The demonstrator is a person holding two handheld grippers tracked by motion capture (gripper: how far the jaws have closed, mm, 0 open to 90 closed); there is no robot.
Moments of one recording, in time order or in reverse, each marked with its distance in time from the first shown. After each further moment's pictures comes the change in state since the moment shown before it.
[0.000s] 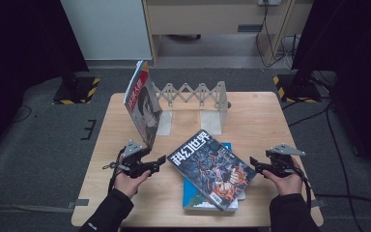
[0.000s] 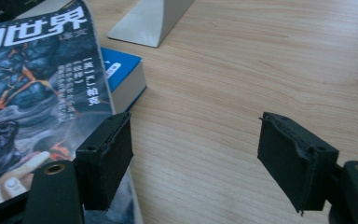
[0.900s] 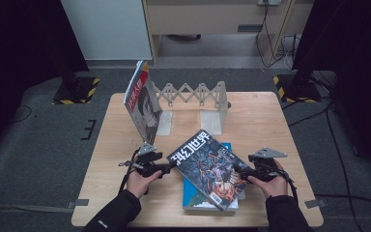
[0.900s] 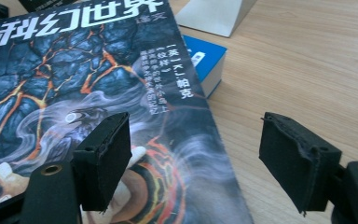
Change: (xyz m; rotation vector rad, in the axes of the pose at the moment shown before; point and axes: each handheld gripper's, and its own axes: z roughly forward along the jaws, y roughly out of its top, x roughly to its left) left arm -0.006 -0.016 0.046 0.100 -0.080 -0.045; right arm 0.042 -0.001 0.015 0.048 0.137 -0.047
